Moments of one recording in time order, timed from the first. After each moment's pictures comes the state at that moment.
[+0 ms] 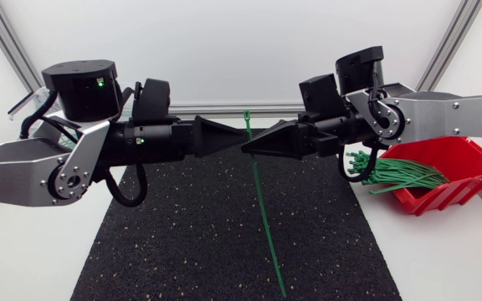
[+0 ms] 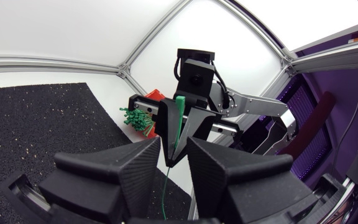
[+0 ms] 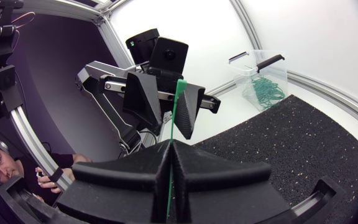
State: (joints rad) left arm -0.48 1.47 0.79 0.48 0.88 -0.59; right arm 0.32 1.64 1.02 -0.05 -1.36 -0.14
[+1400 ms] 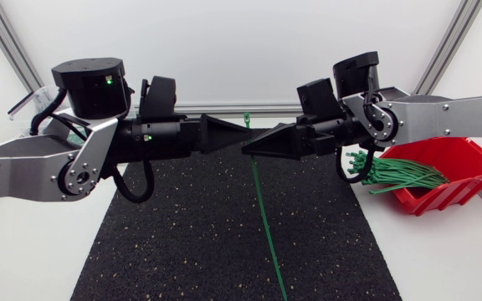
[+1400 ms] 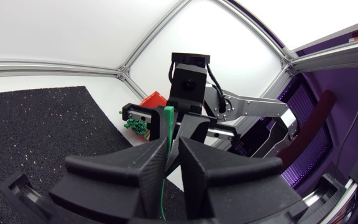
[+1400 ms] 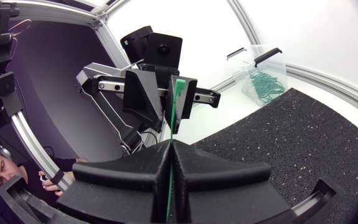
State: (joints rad) left arm -0.49 1.50 0.82 0.51 0.86 -0.59; right arm 0.31 1.67 1.02 -0.02 -1.37 -0.10
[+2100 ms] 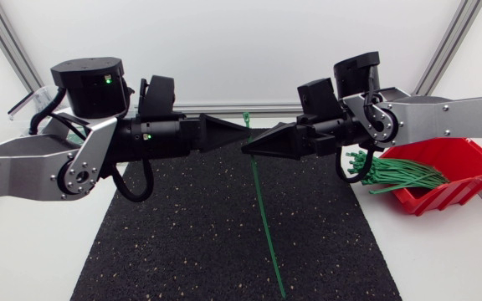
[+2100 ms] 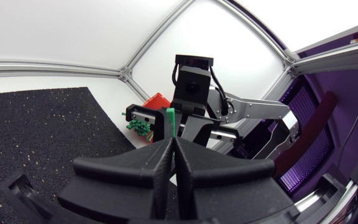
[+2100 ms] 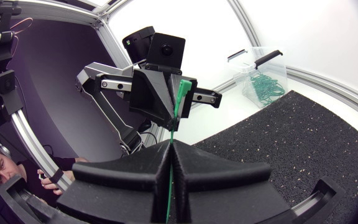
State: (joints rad) left arm -0.48 1.50 0.82 0.51 0.85 -0.59; right arm 0.31 1.67 1.02 -0.01 -1.37 -0.10
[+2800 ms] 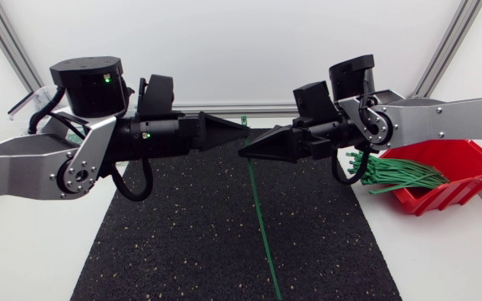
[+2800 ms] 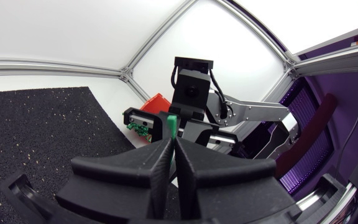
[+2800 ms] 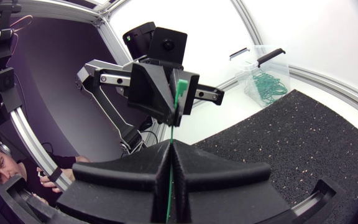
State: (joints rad) left arm -0.48 1.50 0.82 0.51 0.85 -0.60; right arm 0.33 1.69 1.01 0.02 -1.37 -0.10
